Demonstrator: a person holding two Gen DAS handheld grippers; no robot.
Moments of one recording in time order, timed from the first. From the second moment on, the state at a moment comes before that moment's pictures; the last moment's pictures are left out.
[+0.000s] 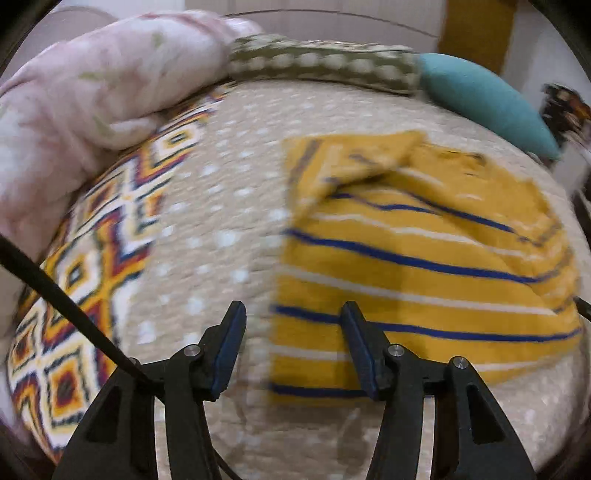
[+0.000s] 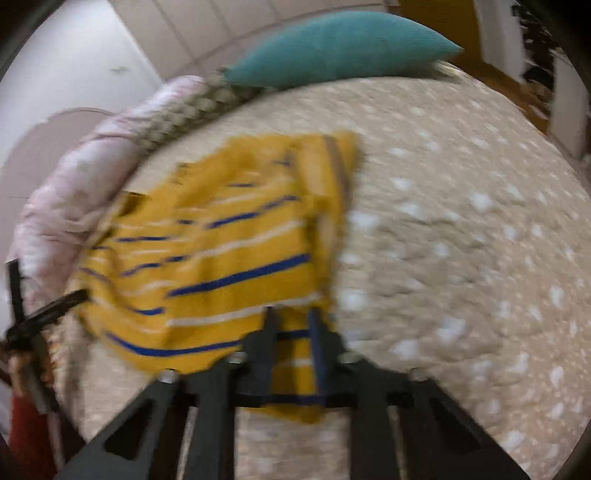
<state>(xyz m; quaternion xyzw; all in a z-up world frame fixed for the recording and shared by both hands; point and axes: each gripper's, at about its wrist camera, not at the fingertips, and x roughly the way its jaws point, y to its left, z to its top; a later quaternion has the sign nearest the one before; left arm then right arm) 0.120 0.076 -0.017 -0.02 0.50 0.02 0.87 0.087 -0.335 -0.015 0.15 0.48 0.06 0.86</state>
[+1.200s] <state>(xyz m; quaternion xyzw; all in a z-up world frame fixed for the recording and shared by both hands) 0.088 0.123 -0.047 -0.15 0.44 -0.01 0.88 0.299 0.065 -0.022 -0.17 0.49 0.18 0.84</state>
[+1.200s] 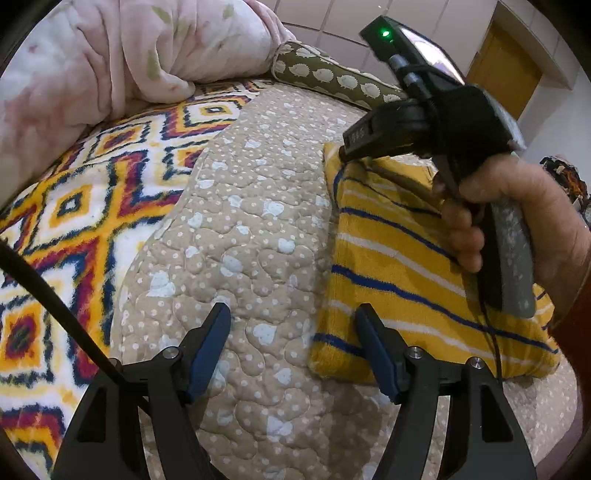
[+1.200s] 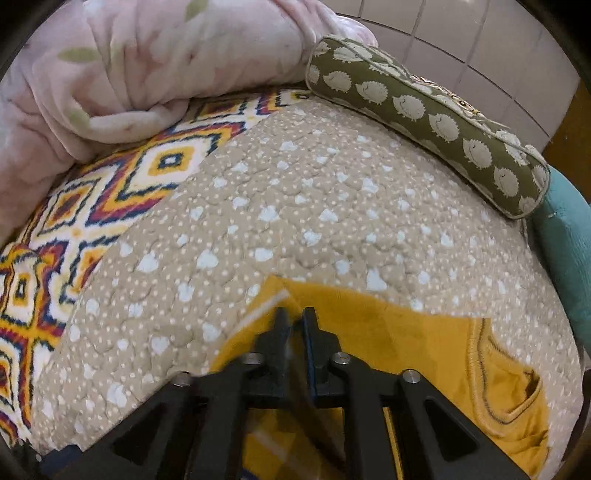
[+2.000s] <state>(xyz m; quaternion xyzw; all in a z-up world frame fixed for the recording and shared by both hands) 0.068 0.142 -0.024 -0.13 0.42 0.08 0.89 0.084 -0.314 -0.005 0.07 0.49 -0.03 0.87</state>
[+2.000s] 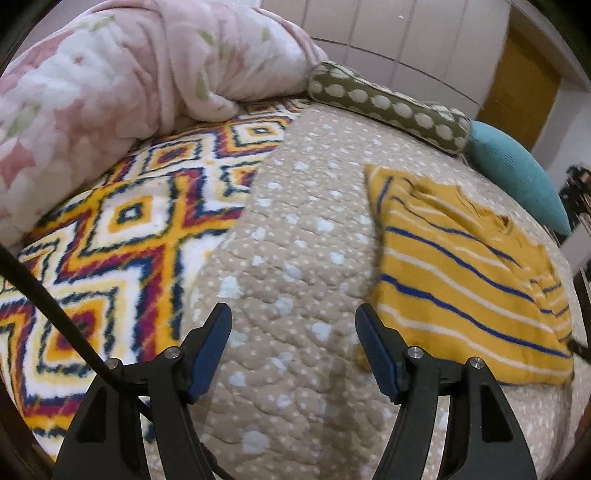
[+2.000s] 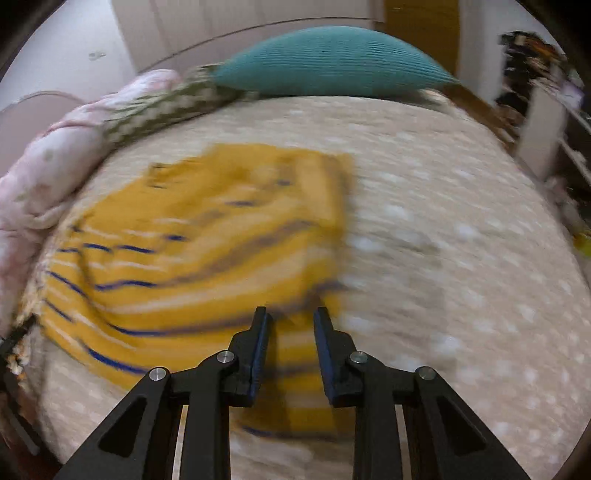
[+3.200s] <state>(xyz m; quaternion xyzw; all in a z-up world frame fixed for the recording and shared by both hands) 0.071 0.144 -0.020 -0.17 0.41 0.04 0.90 0.196 -0.011 0.011 -0.03 0.49 0.22 0.84</state>
